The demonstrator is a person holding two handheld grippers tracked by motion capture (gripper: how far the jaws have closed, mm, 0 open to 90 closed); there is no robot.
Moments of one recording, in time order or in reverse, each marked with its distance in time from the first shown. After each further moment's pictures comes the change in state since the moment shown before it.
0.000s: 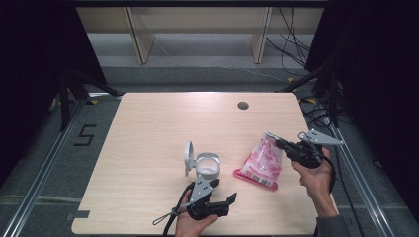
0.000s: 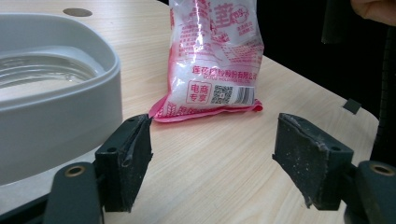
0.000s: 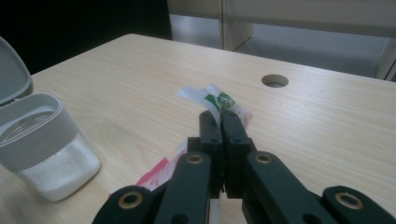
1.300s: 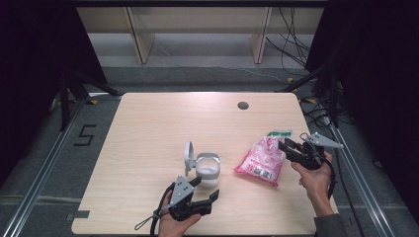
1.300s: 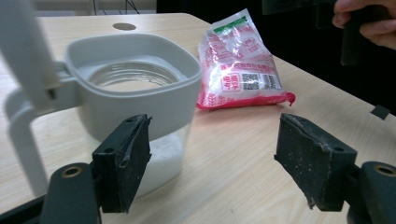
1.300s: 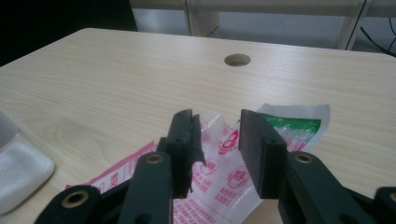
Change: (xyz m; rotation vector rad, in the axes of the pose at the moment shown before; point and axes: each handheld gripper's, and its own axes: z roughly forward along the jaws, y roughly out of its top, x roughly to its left) left arm 0.025 0.000 -0.038 -0.050 0.098 0.000; right arm -0.012 -0.018 0.005 0.018 -0.132 0.091
